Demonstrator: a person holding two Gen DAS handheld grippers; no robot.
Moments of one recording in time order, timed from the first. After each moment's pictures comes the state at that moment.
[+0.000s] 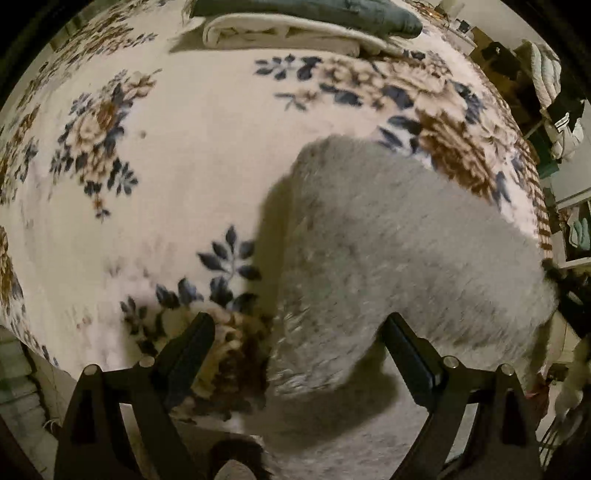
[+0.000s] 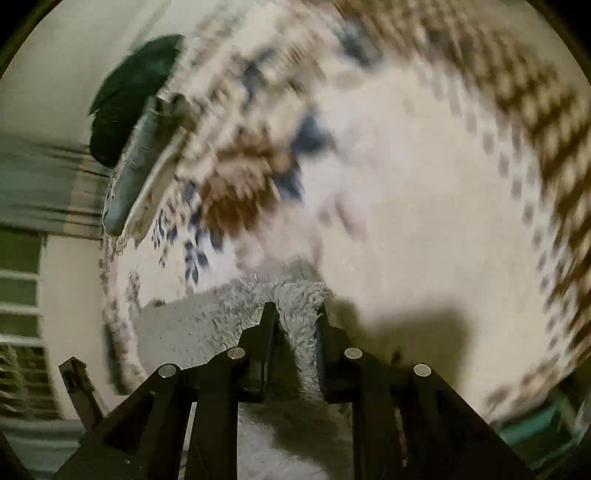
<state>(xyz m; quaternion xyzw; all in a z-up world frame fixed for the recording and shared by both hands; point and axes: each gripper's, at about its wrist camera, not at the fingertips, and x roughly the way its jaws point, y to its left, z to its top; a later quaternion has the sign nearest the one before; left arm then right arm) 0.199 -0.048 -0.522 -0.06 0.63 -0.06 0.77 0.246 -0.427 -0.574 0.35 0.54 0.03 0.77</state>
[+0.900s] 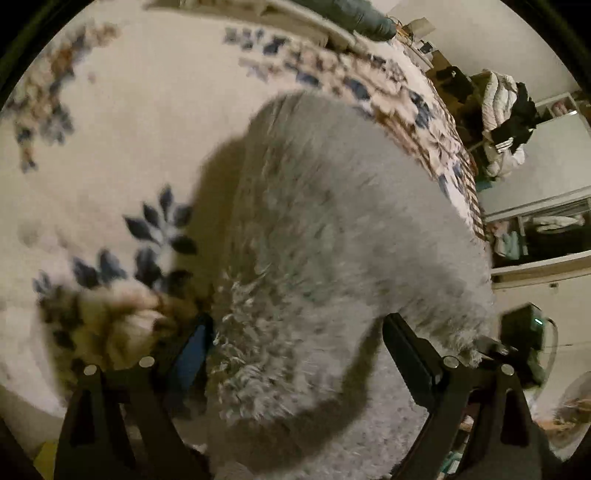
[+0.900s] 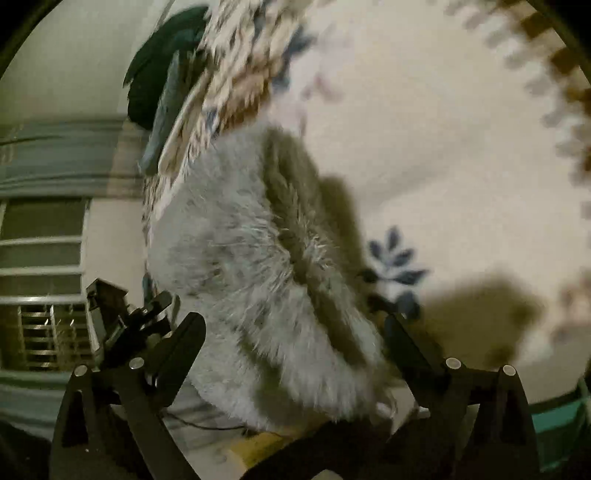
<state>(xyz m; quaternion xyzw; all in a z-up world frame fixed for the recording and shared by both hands) 0.189 -0.033 -0.558 -0.19 0.62 -0.19 0.74 0.163 -0.426 -0.648 0.41 0.58 0.18 0.68</state>
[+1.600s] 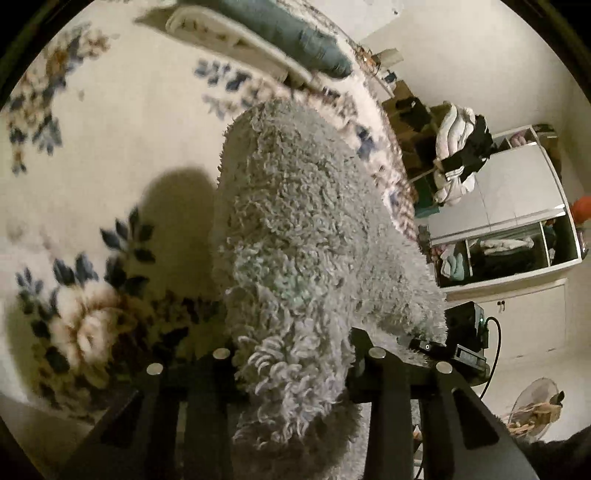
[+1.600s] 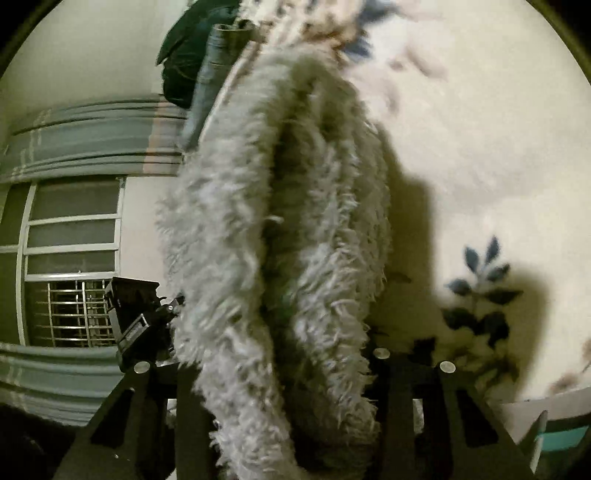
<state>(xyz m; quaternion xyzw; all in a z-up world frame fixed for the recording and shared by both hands) 0.187 -0.023 -0.489 -0.28 0.56 -0.24 0.74 0.173 -0.401 -0.617 0.42 0.56 0.25 0.67</state>
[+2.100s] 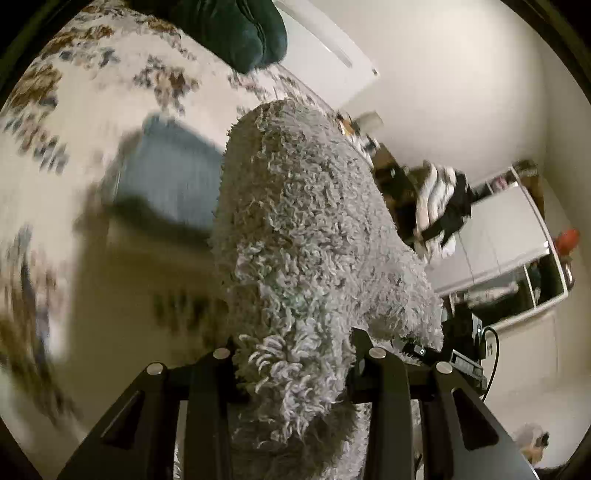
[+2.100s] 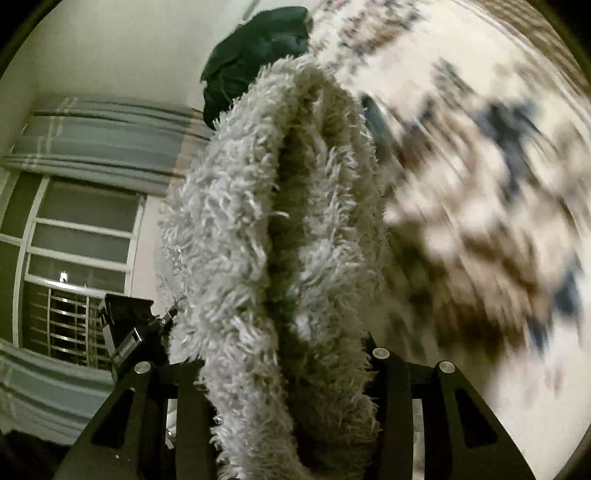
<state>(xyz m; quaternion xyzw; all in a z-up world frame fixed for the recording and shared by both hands) 0.445 0.029 -0.370 -0.31 0.47 -0.24 0.79 0.397 -0.359 -0.459 0.39 0.50 0.27 0.73</state>
